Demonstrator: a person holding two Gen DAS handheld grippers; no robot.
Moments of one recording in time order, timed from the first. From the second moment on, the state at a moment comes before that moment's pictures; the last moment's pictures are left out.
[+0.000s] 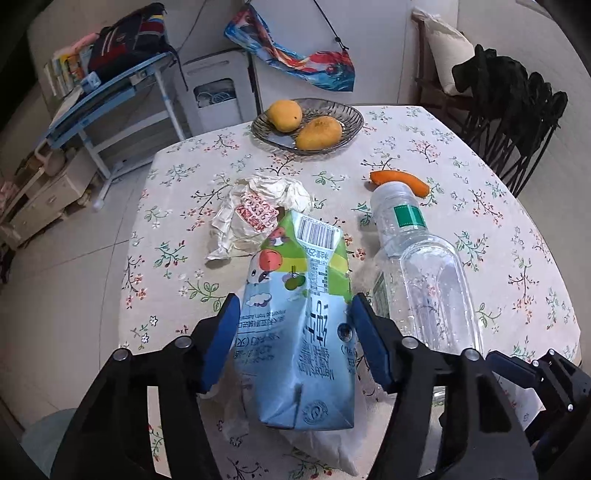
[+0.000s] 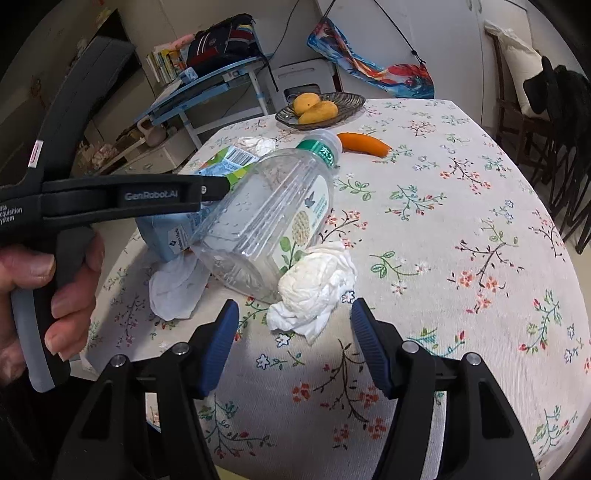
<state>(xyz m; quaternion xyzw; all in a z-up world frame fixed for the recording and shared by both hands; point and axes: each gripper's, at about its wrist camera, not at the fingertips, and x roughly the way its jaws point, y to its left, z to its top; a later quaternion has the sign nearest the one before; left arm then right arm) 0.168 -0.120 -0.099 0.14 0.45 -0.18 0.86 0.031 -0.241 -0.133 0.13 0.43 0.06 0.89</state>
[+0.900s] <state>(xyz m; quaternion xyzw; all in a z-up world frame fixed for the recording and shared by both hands) 0.178 -0.058 -0.059 -0.05 0.42 -0.19 0.89 0.034 -0.242 -0.132 0.14 0.42 0.06 0.90</state>
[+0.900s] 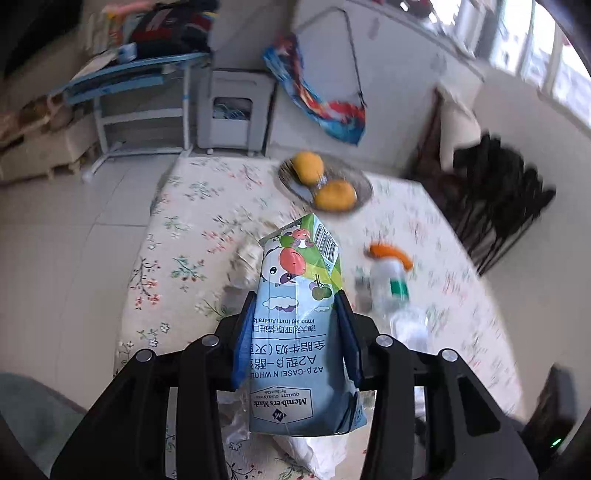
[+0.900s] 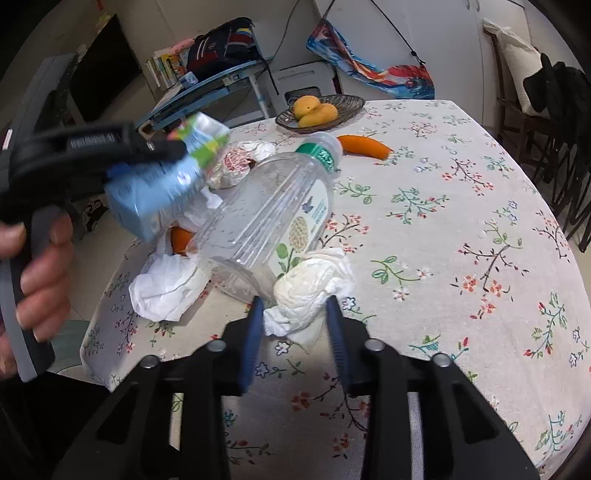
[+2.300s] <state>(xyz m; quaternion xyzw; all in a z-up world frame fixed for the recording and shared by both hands) 0.083 0.001 -0.036 -0.08 0.34 -0.16 0.92 -0.023 -0.213 -0.105 0.16 0.37 0.12 0.91</state>
